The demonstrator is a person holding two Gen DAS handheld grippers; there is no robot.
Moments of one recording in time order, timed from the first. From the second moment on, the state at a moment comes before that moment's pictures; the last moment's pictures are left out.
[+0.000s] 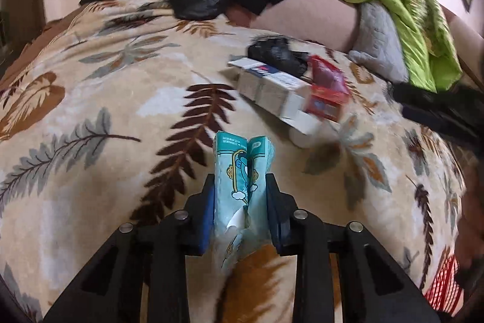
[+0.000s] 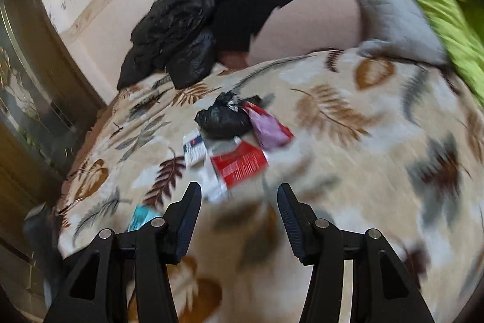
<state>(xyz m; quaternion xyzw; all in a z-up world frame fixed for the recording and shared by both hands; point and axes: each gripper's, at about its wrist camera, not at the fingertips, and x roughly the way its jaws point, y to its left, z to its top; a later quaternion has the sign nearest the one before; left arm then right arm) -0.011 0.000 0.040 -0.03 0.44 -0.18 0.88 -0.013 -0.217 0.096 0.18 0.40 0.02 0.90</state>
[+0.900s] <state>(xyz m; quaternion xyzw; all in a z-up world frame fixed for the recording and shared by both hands) 0.021 0.010 0.039 -0.05 0.43 -0.17 0.88 0.043 -0.166 0.048 0.09 0.44 0.06 0.89</state>
